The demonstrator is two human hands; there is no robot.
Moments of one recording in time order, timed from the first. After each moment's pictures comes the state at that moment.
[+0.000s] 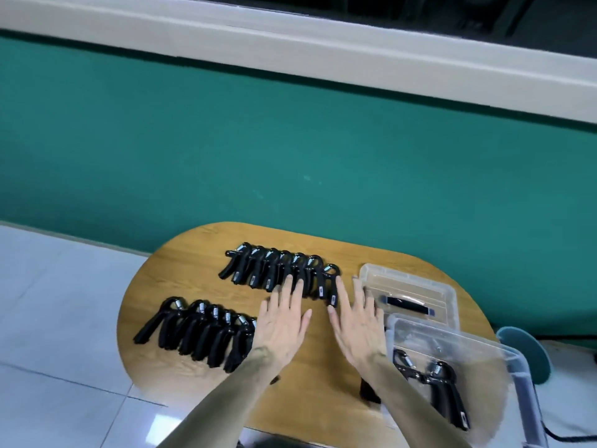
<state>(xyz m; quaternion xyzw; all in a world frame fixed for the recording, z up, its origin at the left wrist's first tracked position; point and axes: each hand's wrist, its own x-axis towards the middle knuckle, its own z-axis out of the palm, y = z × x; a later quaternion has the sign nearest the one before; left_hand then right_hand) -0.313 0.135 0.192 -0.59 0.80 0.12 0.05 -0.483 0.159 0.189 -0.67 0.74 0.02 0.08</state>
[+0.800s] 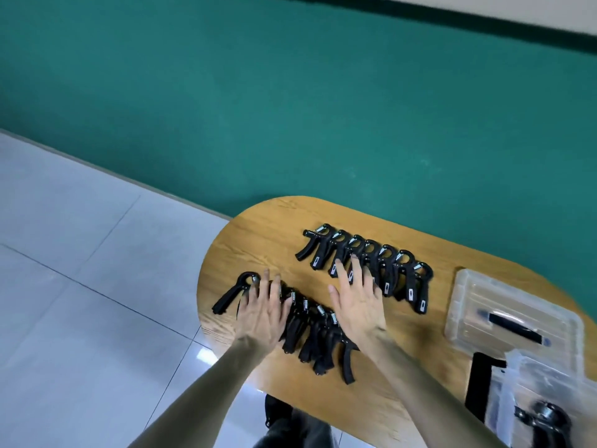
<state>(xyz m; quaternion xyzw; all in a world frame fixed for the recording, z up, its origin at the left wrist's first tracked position) -0.098 0.089 0.133 -0.70 0.68 0.19 0.13 -0.299 0.057 0.137 -0.73 0.66 0.07 0.16</state>
